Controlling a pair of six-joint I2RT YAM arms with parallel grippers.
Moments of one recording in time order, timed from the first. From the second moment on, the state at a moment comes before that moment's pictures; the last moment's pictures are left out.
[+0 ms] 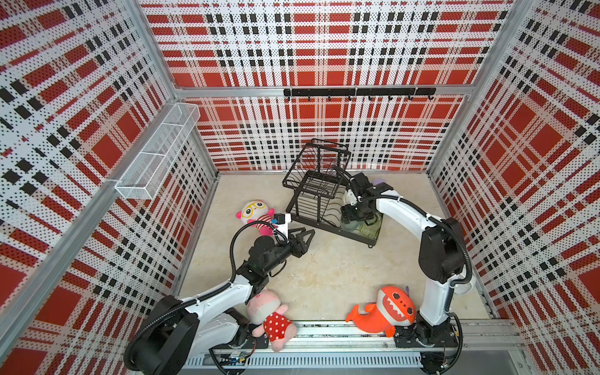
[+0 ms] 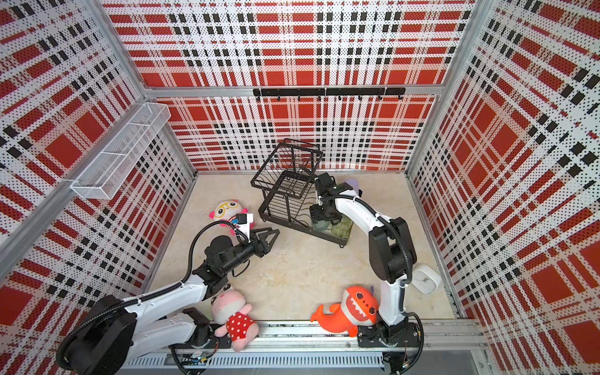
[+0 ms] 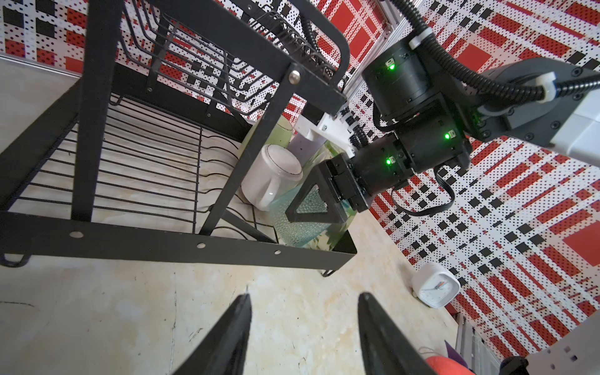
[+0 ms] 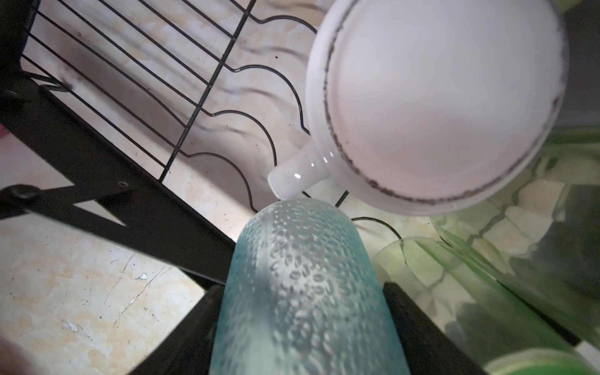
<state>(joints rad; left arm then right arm) -0.57 1.12 0.35 0.68 0.23 -0.57 0.47 1.93 1.62 -0.88 -0.04 0.22</state>
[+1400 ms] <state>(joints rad) -0.56 1.09 0.35 0.65 0.19 -0.55 0.48 1.96 1.63 -0.84 0.00 0.23</state>
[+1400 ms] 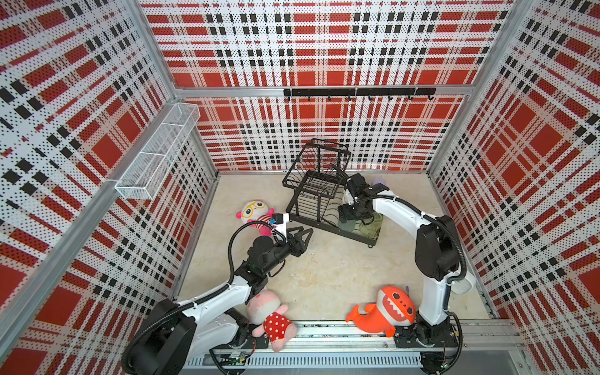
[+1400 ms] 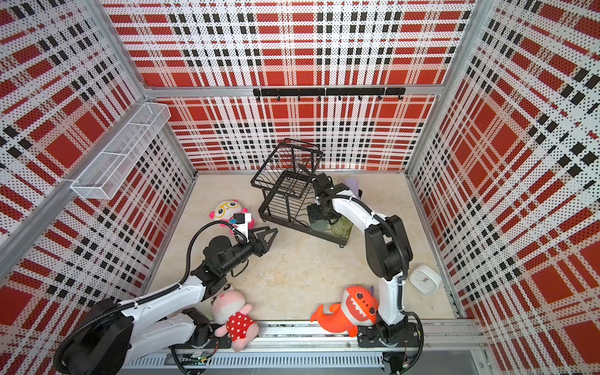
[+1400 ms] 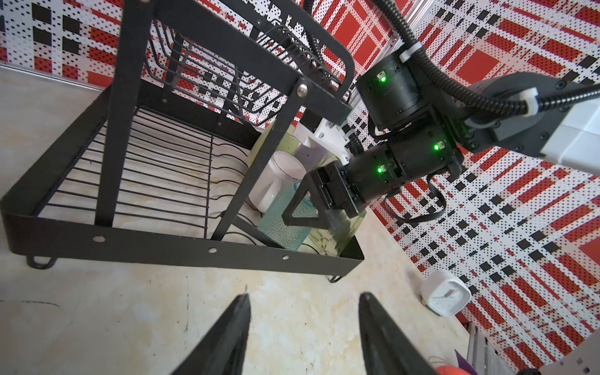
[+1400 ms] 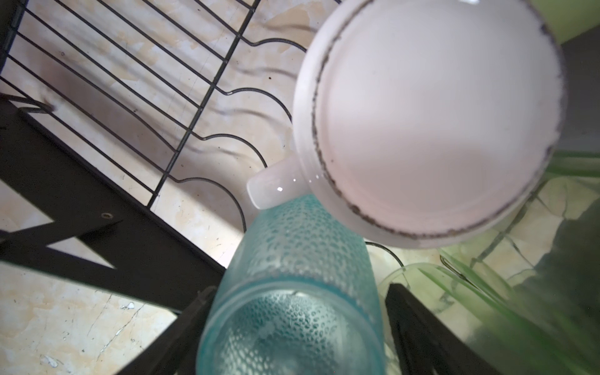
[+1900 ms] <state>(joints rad) -0.55 0.95 0.35 0.52 -0.02 -0.46 0.49 1.76 1.54 -0.81 0.01 0.25</state>
